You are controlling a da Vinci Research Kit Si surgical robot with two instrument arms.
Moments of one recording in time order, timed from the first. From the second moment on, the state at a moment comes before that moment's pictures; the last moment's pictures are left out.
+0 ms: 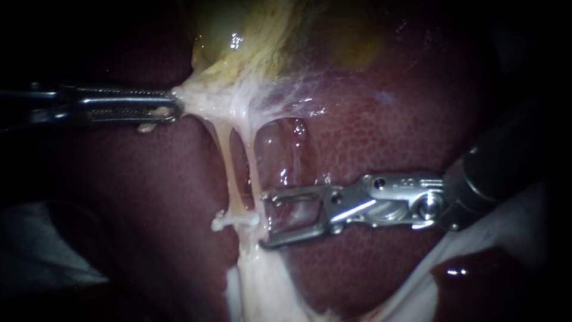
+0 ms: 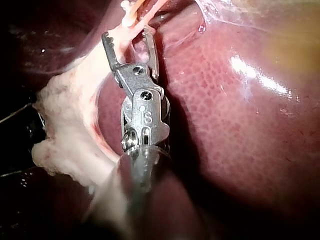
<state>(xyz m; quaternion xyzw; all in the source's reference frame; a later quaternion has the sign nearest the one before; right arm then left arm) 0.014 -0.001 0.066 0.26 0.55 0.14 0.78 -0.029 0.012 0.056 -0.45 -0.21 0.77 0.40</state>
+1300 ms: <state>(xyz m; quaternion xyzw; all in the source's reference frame) 0.005 0.004 0.060 0.19 0.52 0.10 0.83 -0.033 0.011 0.063 -0.45 -0.20 0.77 0.39</state>
